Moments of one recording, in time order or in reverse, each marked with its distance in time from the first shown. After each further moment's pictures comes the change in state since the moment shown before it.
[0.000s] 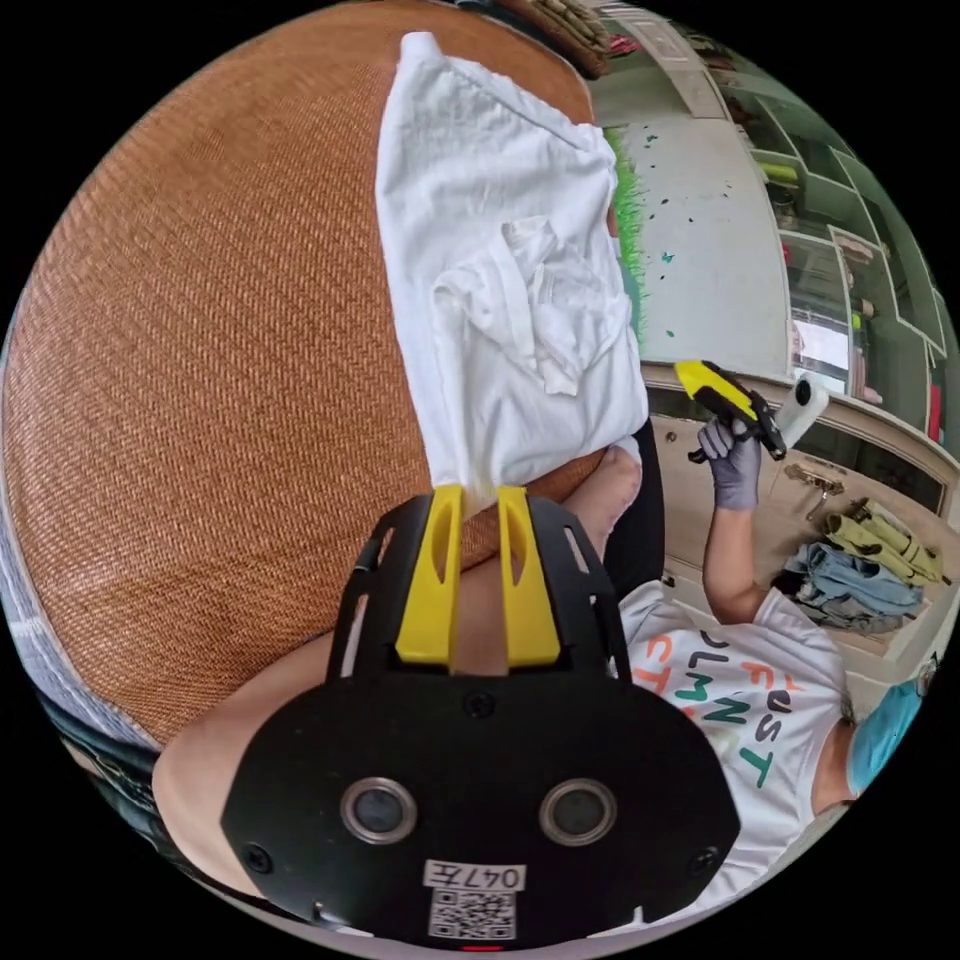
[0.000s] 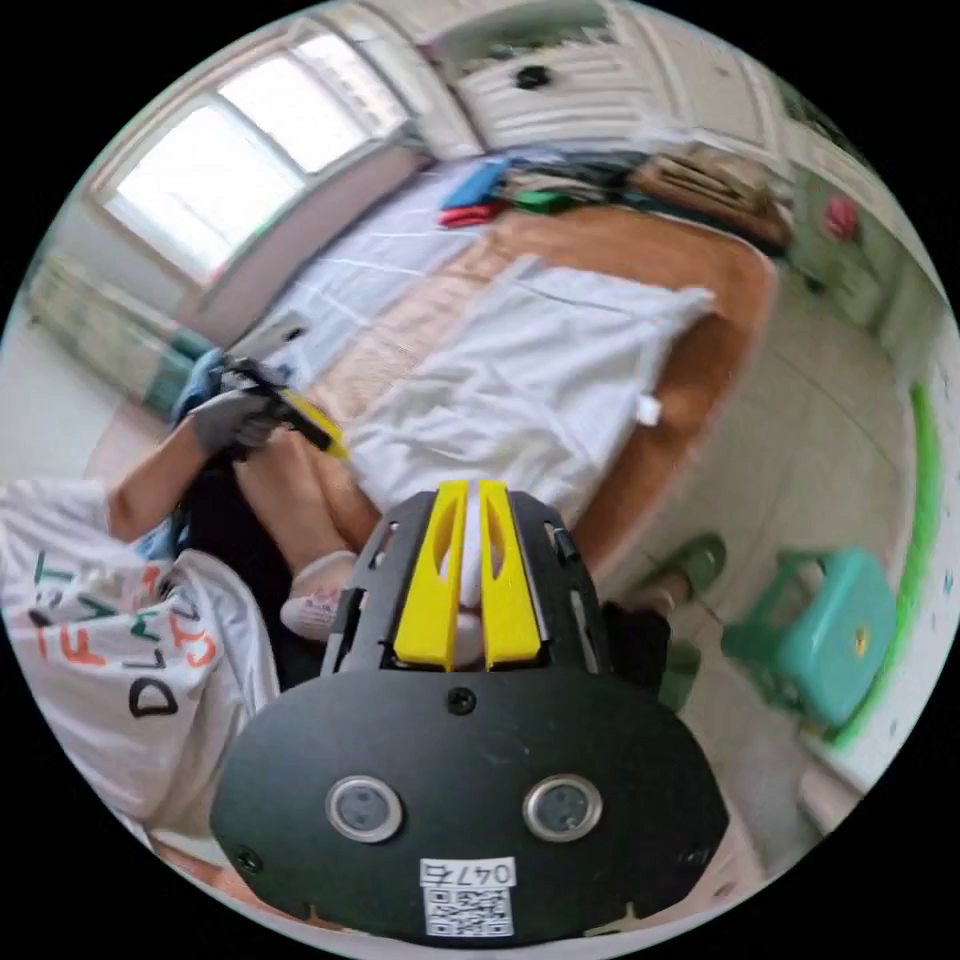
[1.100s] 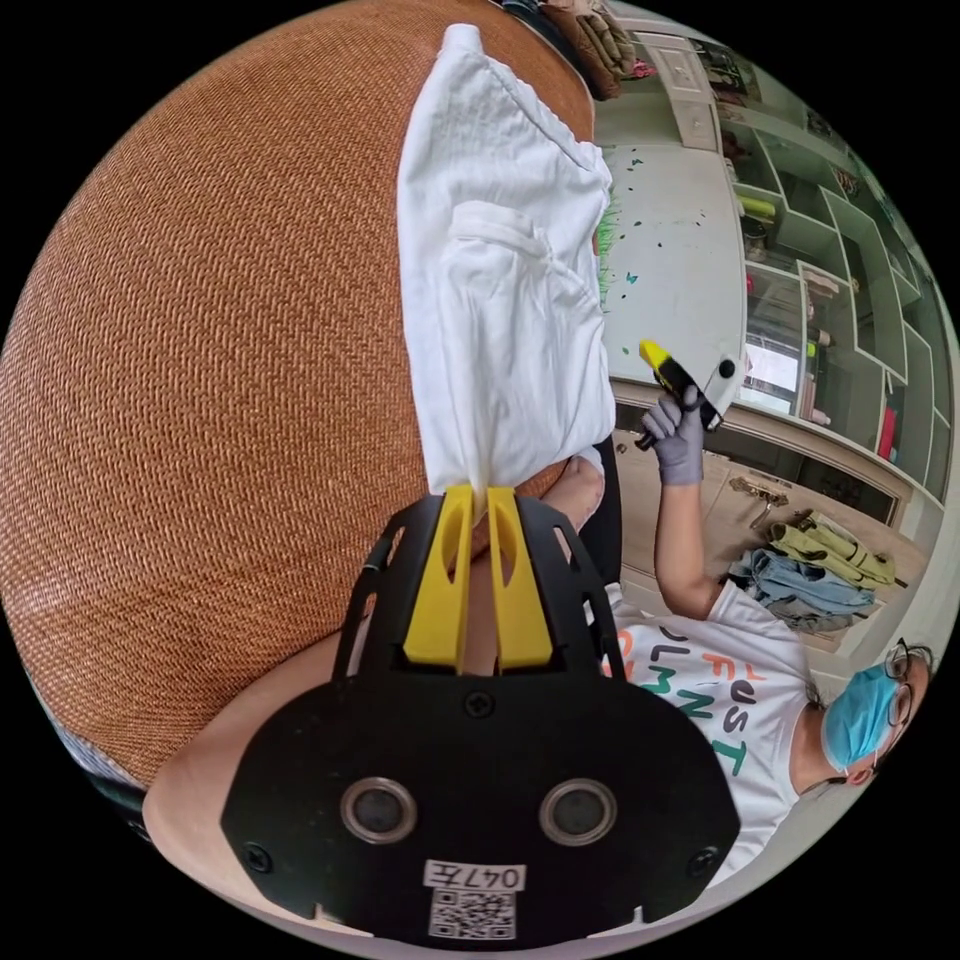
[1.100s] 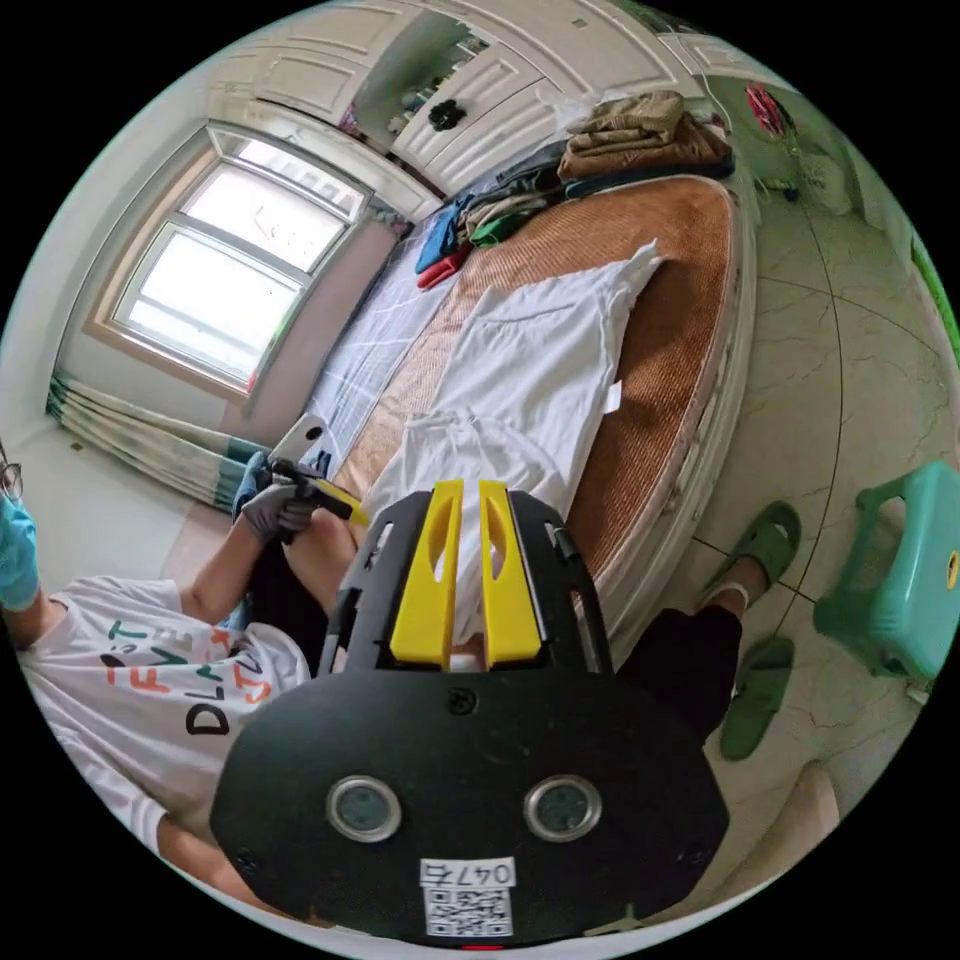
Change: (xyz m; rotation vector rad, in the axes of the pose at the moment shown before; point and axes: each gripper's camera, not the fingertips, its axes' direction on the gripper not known) left arm -0.028 0.005 0.034 0.018 0.187 -0.029; right arm 0.092 0.008 -0.006 0.134 -0.280 0.217
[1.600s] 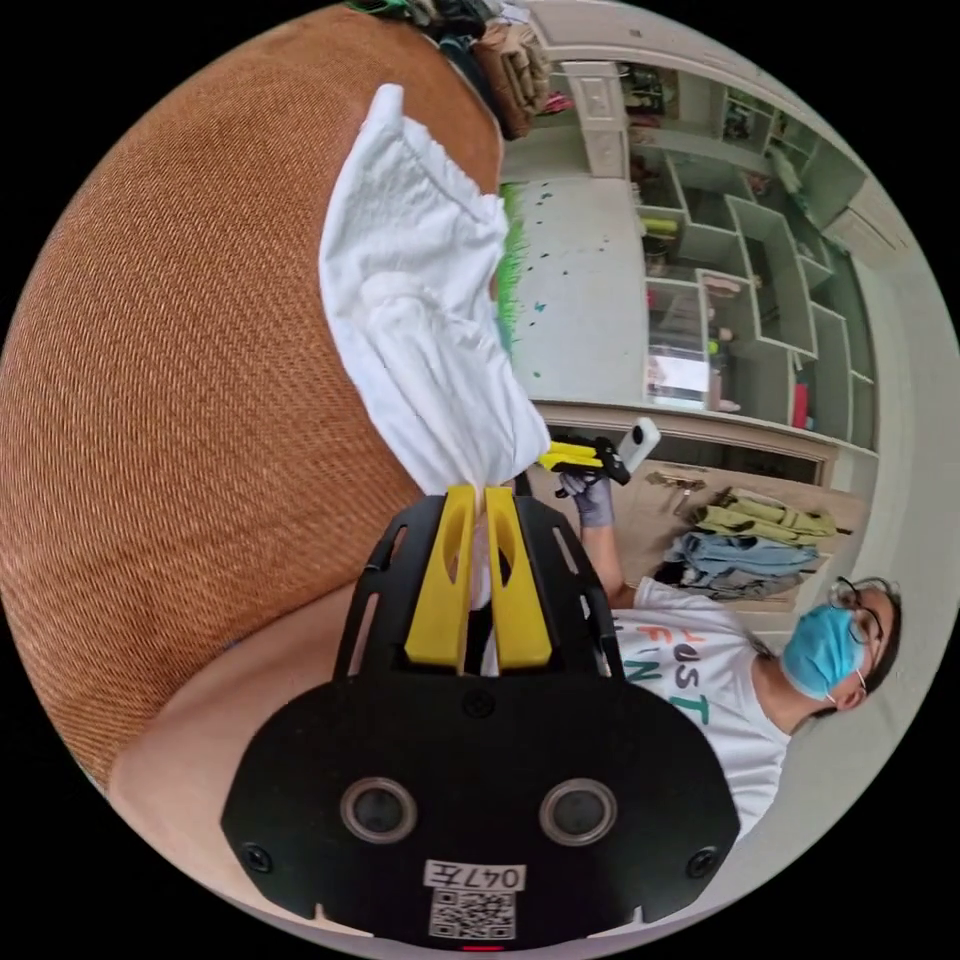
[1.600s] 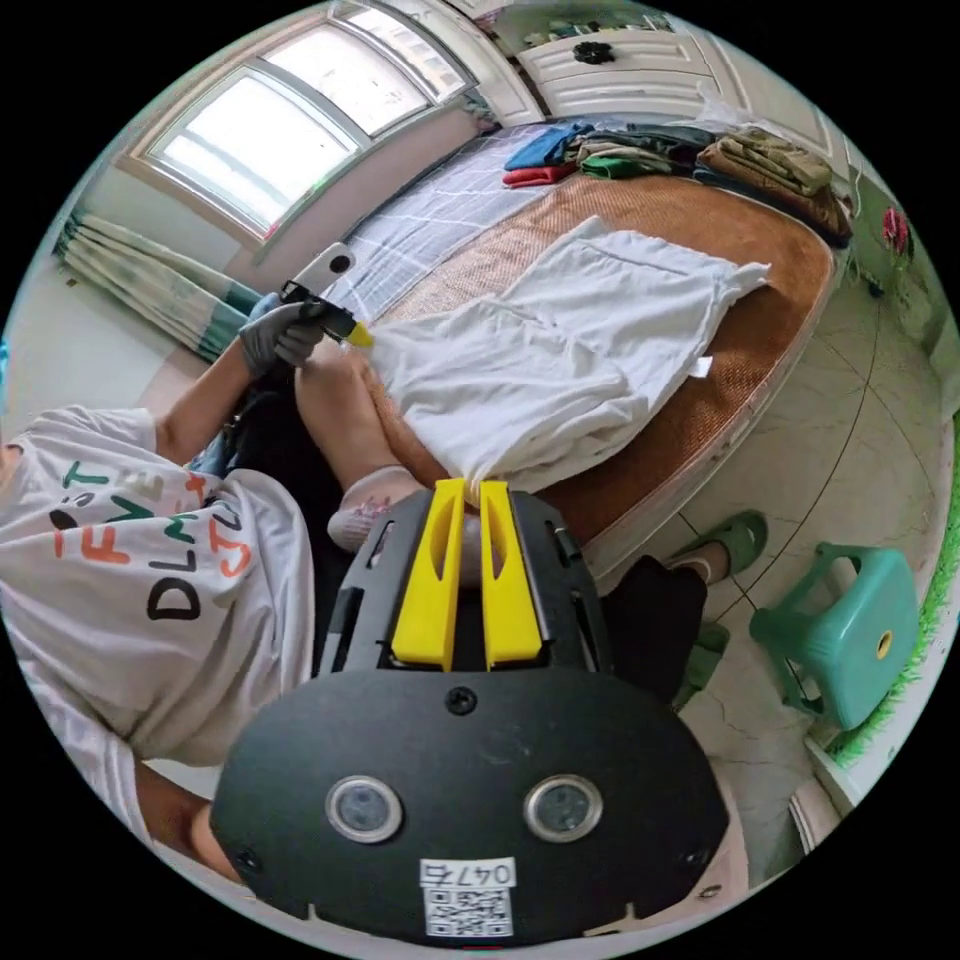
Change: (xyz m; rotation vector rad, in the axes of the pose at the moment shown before) left arm -0.019 0.055 -0.083 0.130 0.240 0.115; right arm -0.054 0.085 -0.006 -0.267 0.140 -0.301
